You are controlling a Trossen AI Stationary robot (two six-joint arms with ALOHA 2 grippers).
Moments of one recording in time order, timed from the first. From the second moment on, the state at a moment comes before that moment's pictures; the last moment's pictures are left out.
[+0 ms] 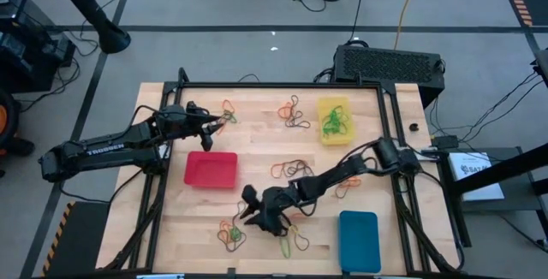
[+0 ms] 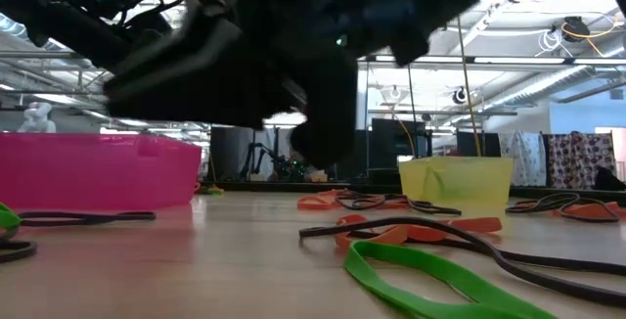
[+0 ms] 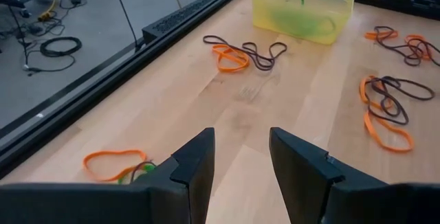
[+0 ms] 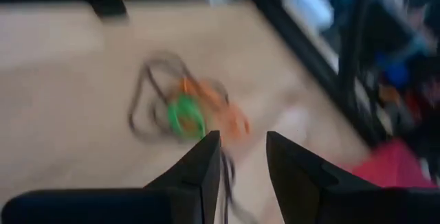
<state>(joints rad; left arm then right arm) 0.44 0.65 0.33 -0.11 -0.01 -0.05 0.30 2.21 1.38 0.44 -0.13 -0.71</state>
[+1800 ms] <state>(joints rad) 0.44 0.65 0.33 -0.18 0.00 -0.07 0.25 2.50 1.72 0.24 -0.35 -0.51</state>
